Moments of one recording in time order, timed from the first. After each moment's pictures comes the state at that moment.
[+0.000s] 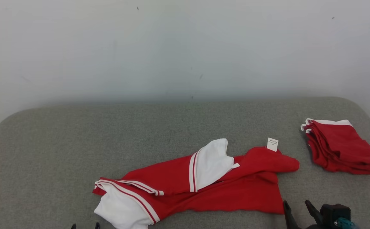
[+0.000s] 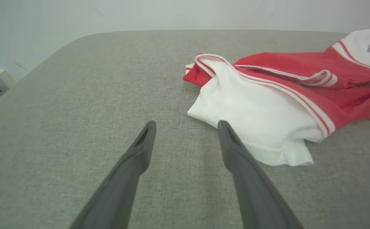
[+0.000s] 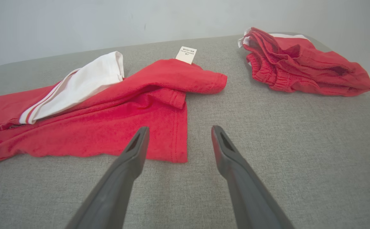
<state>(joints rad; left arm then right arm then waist) 0.01 0.20 -0.17 0.50 -0.28 0.03 -0.22 0.07 -0.05 -0.06 0.25 0.13 0.13 0.08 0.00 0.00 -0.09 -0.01</state>
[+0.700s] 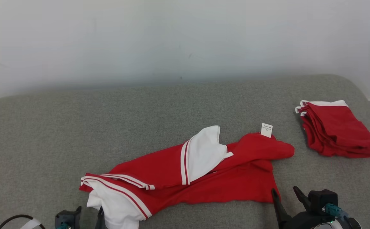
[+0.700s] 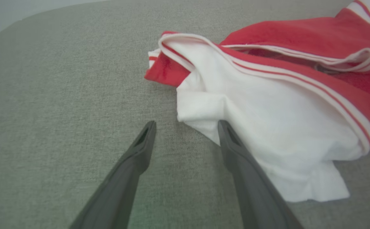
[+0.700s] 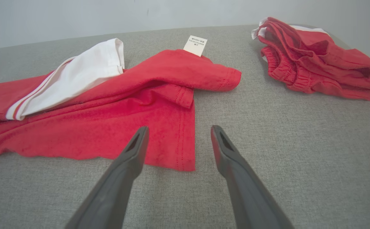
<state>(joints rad) -0.26 0.21 -0.23 0.83 -0.29 -0.08 -0.23 -0.02 -0.05 0.01 0.26 0.10 0.13 0.11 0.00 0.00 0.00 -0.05</state>
